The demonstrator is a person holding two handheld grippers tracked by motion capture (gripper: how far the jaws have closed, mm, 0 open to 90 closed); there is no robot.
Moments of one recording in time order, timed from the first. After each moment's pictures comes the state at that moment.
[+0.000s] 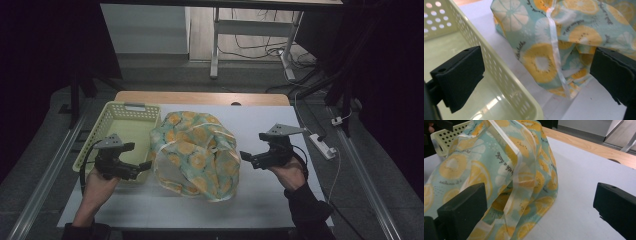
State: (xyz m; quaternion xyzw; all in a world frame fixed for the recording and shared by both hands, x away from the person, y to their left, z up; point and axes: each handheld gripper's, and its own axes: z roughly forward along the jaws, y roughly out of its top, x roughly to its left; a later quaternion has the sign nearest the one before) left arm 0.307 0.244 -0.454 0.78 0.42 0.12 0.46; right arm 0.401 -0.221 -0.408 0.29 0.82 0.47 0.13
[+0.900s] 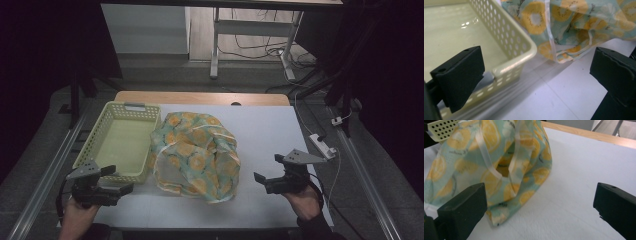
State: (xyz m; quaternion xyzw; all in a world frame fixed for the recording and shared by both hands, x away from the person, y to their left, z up) left arm 0.240 0.276 -0.482 0.75 0.46 0.13 0.46; right arm 0.343 -0.264 -0.434 0.33 0.81 0.47 0.15
